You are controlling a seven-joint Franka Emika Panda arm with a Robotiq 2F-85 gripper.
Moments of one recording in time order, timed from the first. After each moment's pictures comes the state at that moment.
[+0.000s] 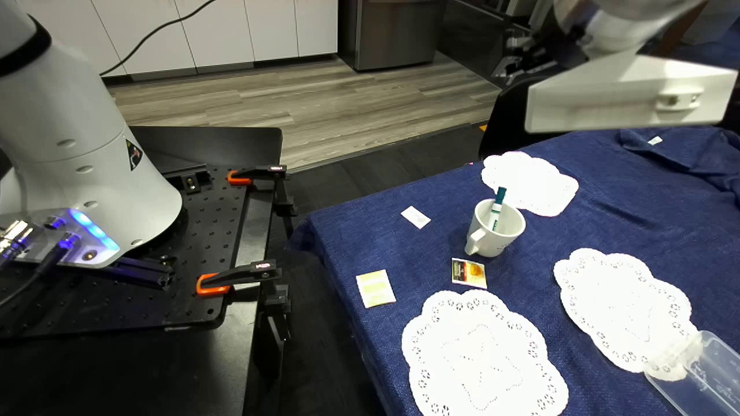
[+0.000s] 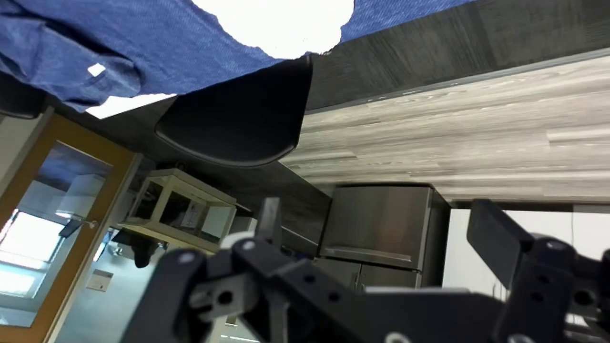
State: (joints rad) arm 0.03 0.09 -0.25 -2.28 1.22 2.25 -2.49
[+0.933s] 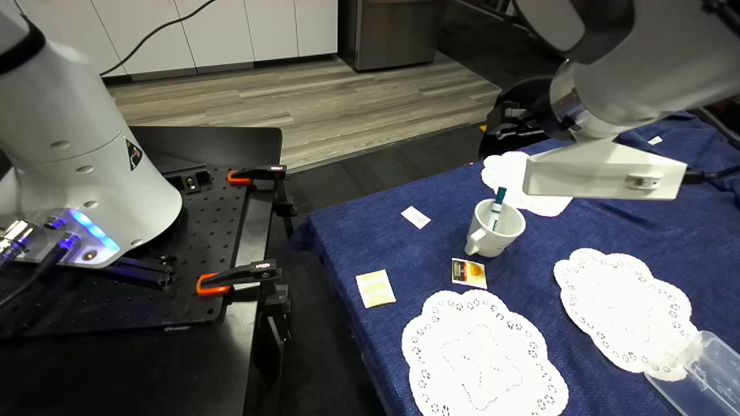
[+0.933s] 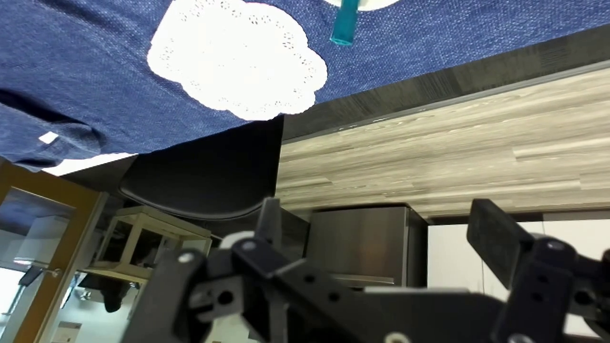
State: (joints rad) arm -0.07 0.33 -0.15 -2.14 1.19 2.25 -2.49
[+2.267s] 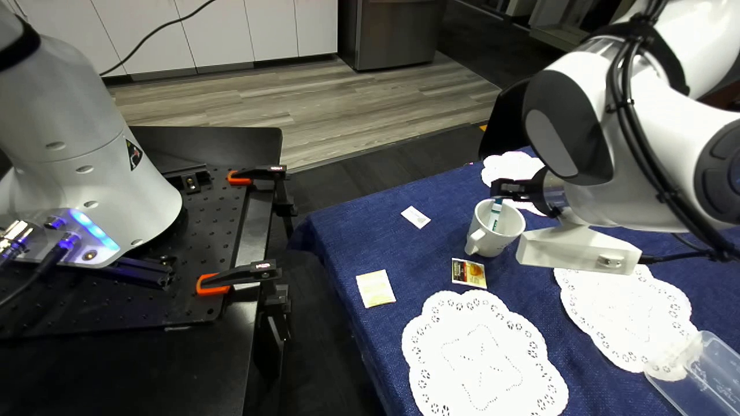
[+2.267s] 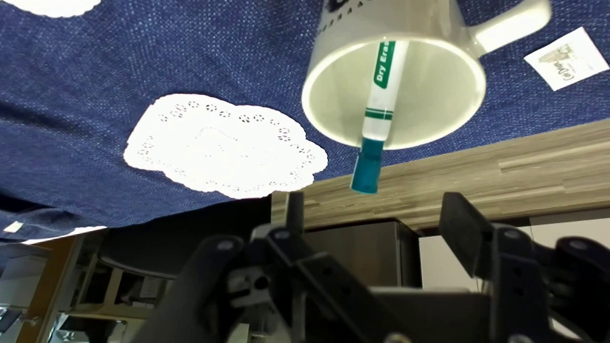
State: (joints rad) arm -0.14 0.68 -0.10 -1.88 1.17 2.25 -2.49
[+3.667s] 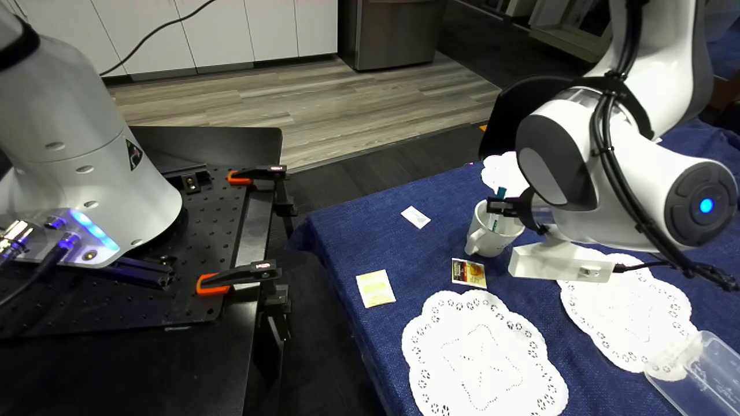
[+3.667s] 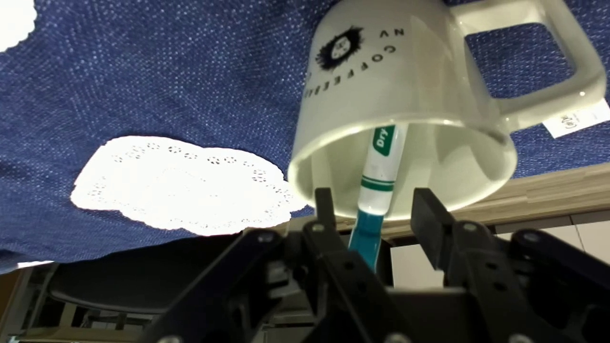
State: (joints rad) arm -0.15 0.82 -0.06 -1.77 1.10 2.25 -2.47
